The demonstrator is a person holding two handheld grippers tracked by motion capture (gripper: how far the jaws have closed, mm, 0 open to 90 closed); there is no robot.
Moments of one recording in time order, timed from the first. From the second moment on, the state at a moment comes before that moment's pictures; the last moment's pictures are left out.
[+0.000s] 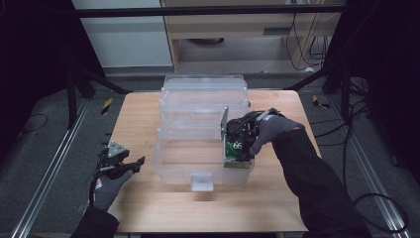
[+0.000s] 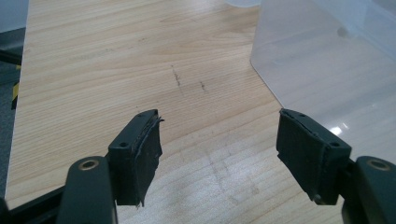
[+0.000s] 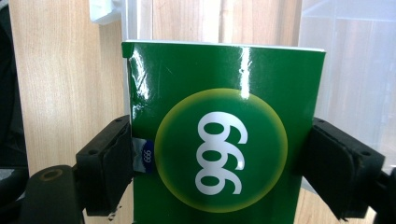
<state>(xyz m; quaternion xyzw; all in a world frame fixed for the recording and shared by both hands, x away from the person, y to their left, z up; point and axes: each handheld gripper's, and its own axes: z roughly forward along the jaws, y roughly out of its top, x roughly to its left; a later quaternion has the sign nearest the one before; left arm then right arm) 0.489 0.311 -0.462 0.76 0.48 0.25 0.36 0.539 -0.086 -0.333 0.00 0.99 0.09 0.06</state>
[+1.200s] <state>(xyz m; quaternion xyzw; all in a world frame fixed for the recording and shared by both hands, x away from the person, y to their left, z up) 0.490 0.311 -0.464 0.76 0.48 0.25 0.35 0.541 -0.078 -0.372 -0.01 1.00 0.06 0.04</state>
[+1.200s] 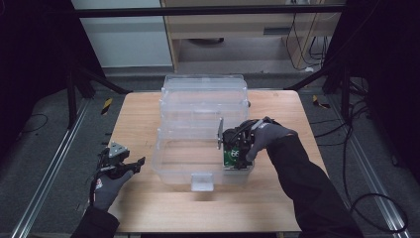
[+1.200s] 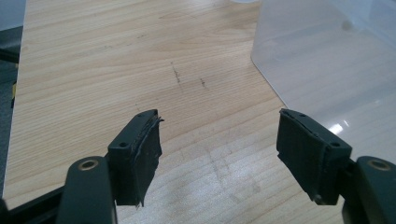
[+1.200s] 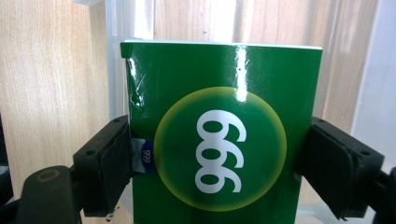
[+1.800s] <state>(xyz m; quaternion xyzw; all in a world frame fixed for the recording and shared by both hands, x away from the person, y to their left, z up) 0.490 0.310 -0.465 0.76 0.48 0.25 0.35 0.541 -0.081 -0.380 0.01 1.00 0.07 0.04</state>
